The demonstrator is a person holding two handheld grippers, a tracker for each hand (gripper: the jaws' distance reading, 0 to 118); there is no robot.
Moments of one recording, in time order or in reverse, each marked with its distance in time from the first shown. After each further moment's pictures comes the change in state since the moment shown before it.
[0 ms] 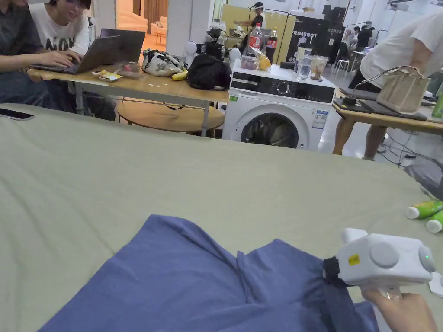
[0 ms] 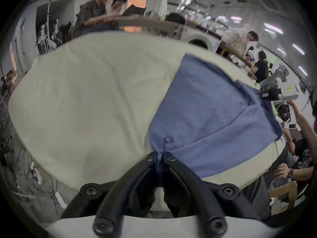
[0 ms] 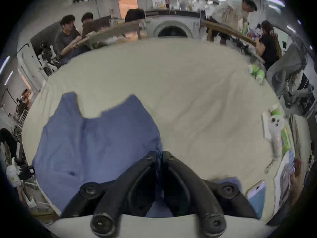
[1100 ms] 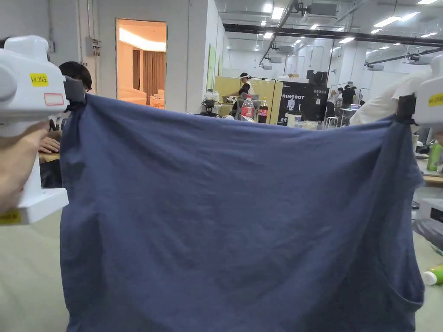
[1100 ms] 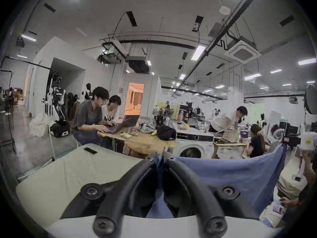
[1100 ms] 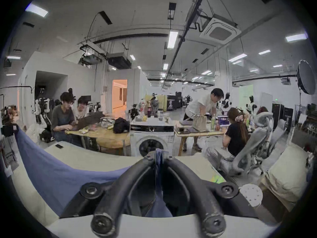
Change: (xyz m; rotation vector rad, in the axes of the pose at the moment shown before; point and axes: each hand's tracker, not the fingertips) left arm 0.082 0.430 0.116 0.784 -0.002 -0.059; right arm -0.009 0.253 0.254 0.781 -0.234 -0.043
